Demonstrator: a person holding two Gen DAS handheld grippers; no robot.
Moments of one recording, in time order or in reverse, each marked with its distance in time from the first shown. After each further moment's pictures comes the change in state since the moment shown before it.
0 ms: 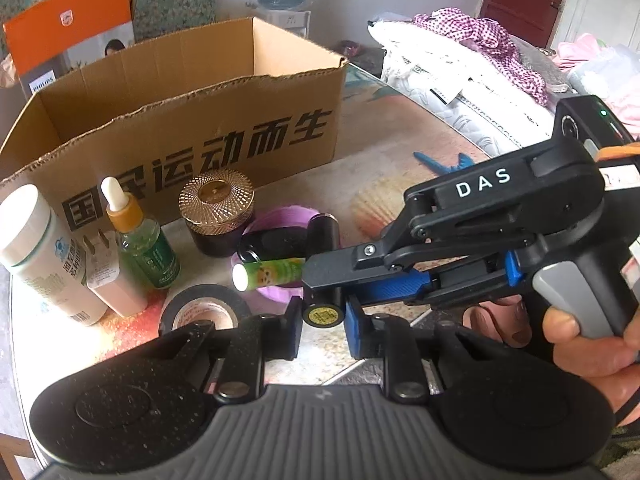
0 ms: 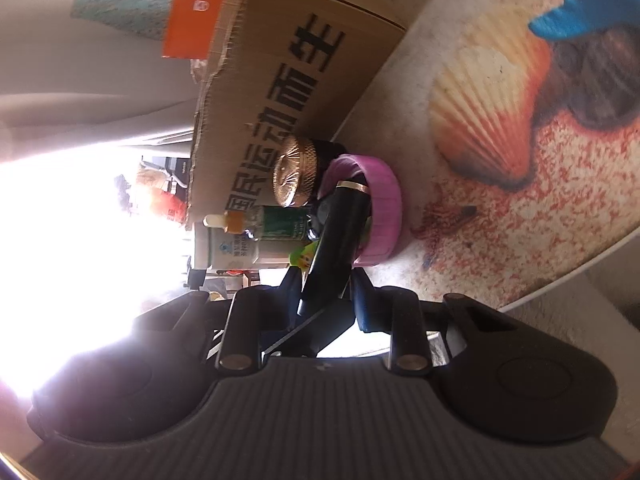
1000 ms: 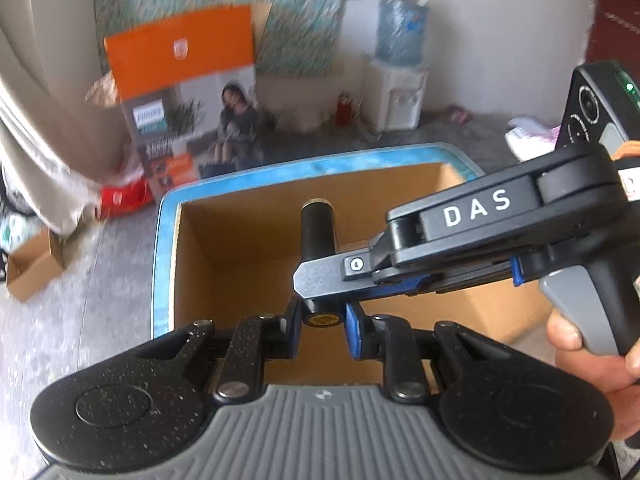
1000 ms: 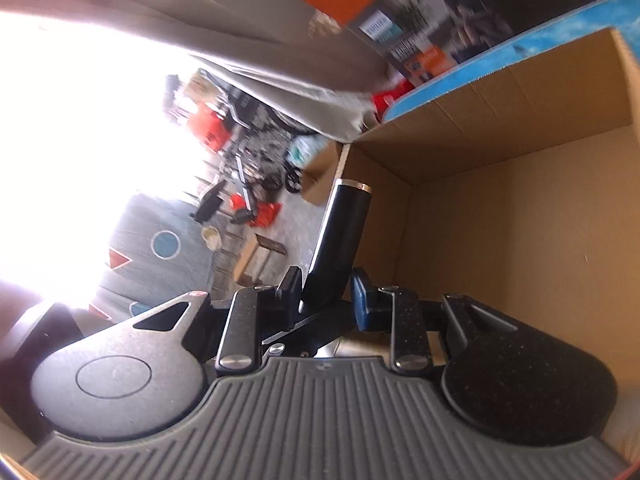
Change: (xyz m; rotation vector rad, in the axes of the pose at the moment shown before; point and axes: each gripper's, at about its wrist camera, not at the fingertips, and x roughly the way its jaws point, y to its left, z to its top) left arm -0.021 0.150 0.154 -0.199 -0.079 0.231; right arm 0.106 0.218 0.129 -0.459 0.142 0.013
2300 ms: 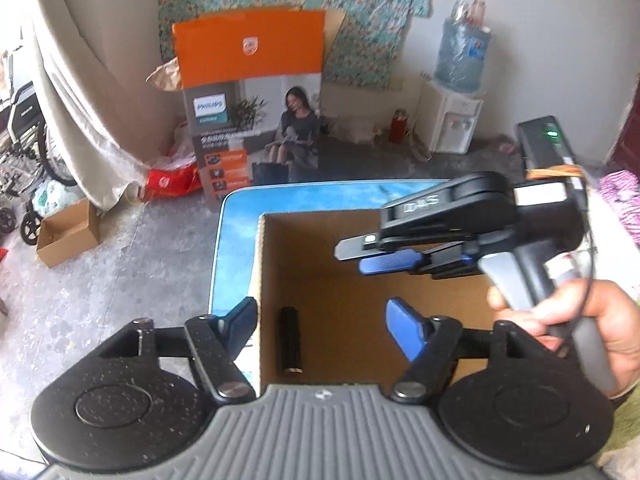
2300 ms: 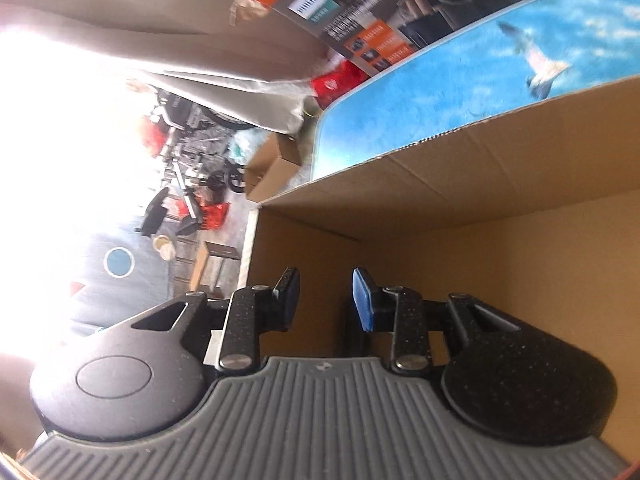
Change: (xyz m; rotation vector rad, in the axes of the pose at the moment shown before) left arm -0.042 0.048 0.002 -0.131 -0.050 0.067; right arm 0.154 -0.050 0.084 0.099 0.048 -0.129
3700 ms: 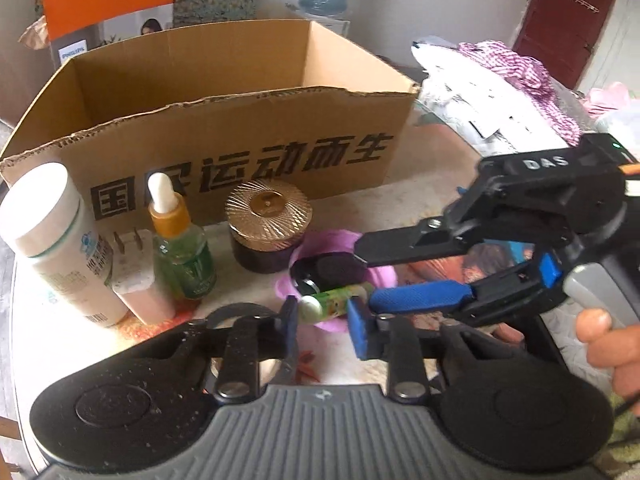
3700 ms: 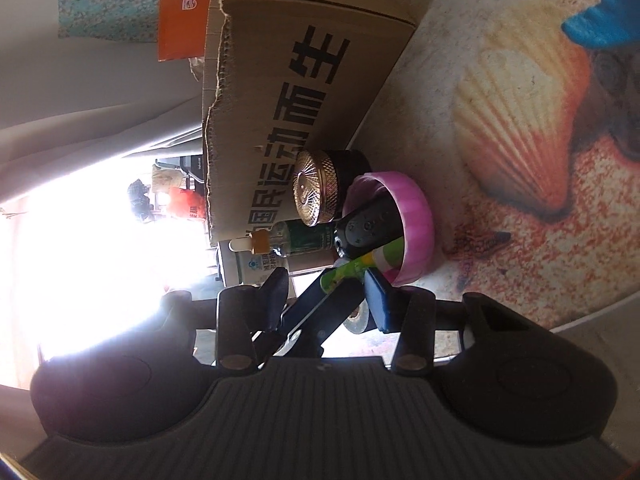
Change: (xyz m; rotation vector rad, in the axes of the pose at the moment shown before) left arm 0.021 -0.112 -0.183 0.186 0.147 -0.310; right arm -0.204 -0.166 -0.278 0.492 -0.066 0.221
